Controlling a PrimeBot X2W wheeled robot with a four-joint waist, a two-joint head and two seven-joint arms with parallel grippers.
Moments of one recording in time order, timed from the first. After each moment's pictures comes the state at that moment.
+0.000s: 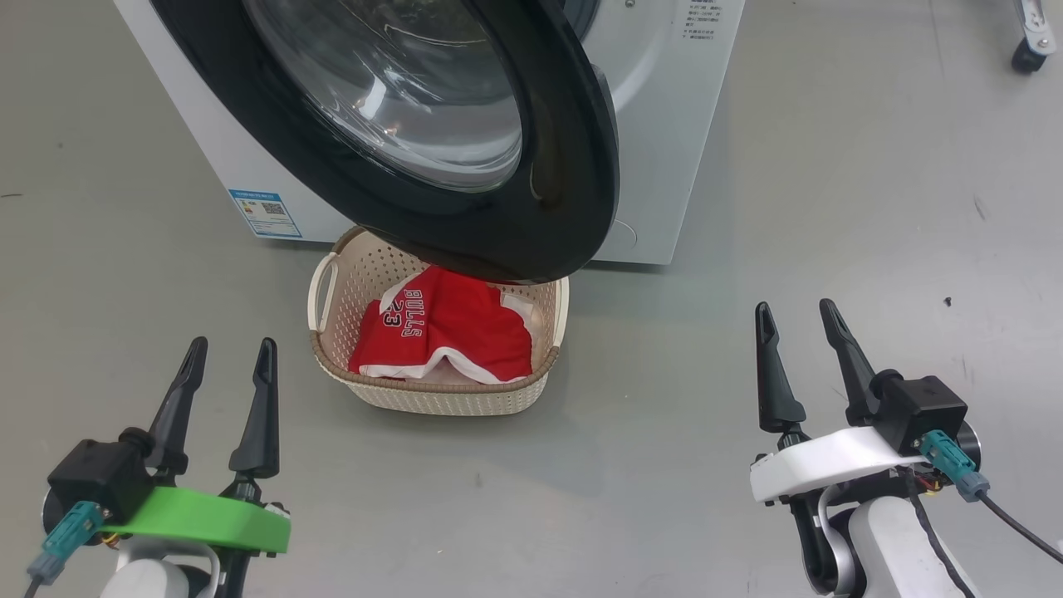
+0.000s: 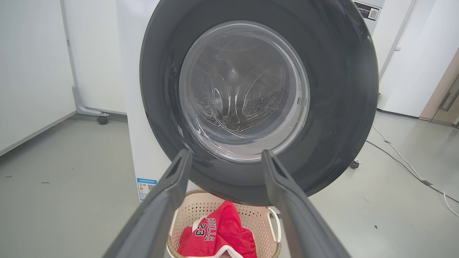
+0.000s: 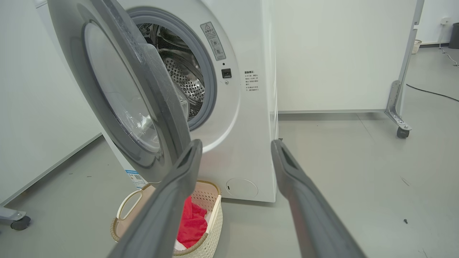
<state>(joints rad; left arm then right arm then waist) -0.09 0.19 -0.17 0.10 -0.53 -0.12 -0.26 -0.11 -0.05 0.25 0.15 0.36 0.02 -0.25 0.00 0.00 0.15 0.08</state>
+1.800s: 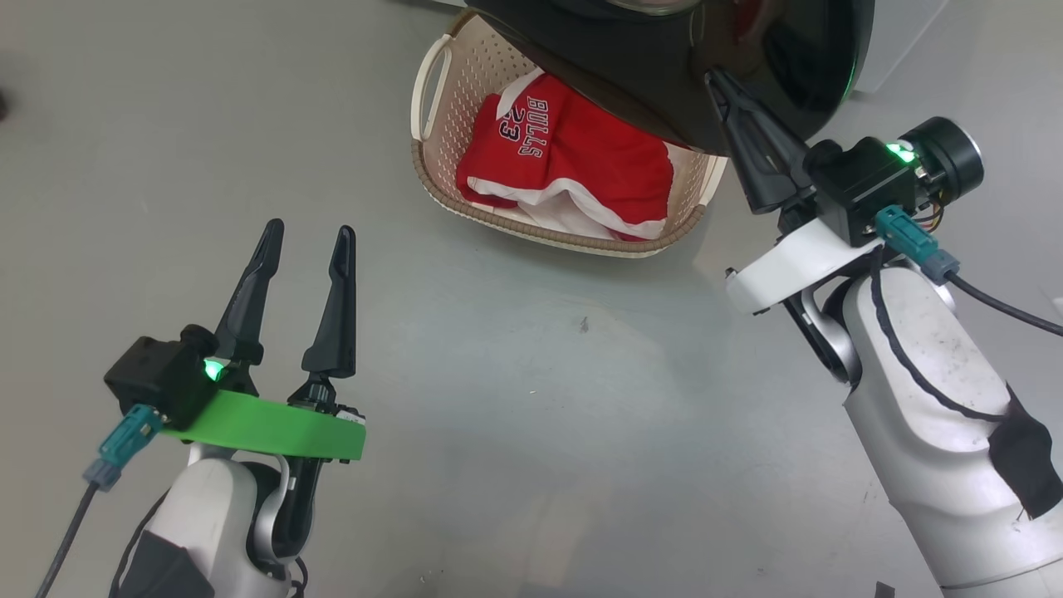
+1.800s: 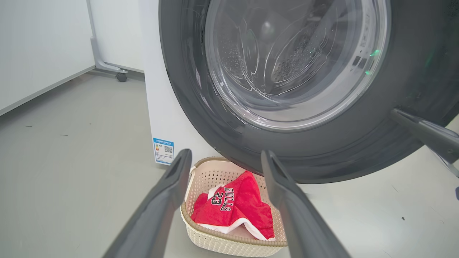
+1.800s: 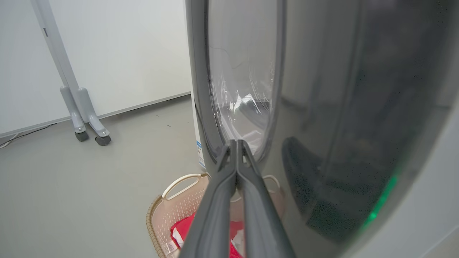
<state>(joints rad) -0.29 0.09 -0.27 0.08 -0.54 -0.12 -0.26 -0.61 -0.14 0.39 0.26 0.13 0.10 -0.18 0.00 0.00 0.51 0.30</state>
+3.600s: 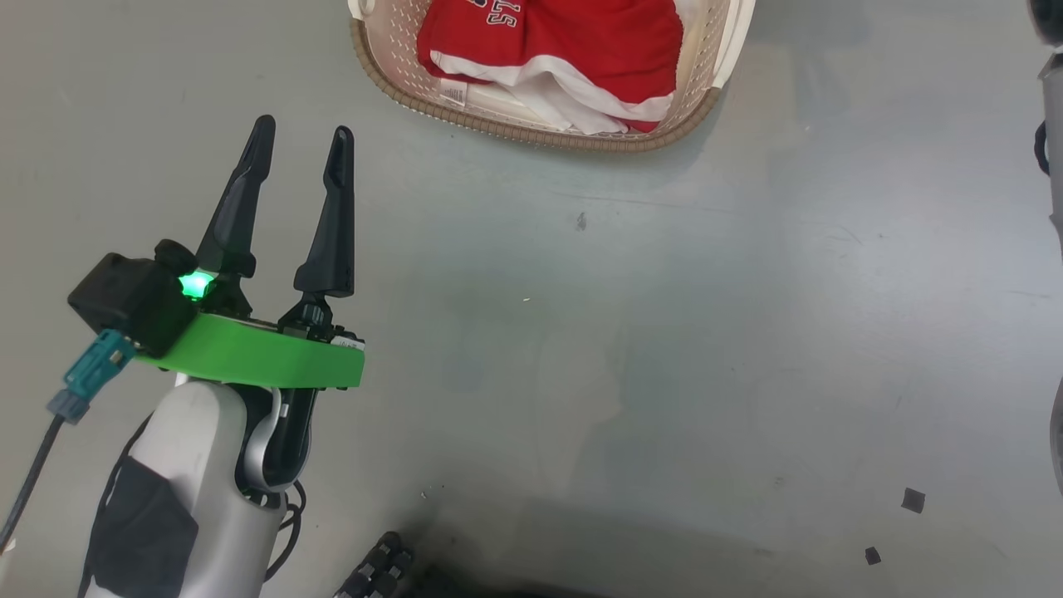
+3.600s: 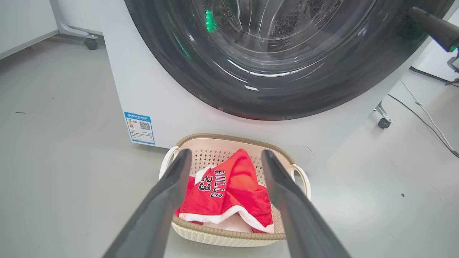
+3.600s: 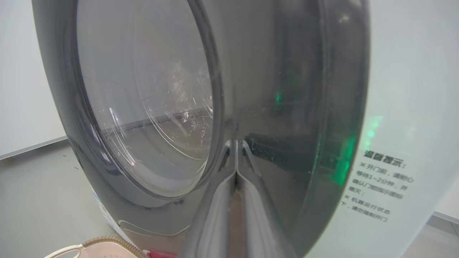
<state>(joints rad) -0.44 0.11 -0.30 0.07 -0.59 -0.12 -0.26 -1.15 -0.22 0.24 0.37 0.13 0.06 -0.14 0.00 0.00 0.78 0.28</state>
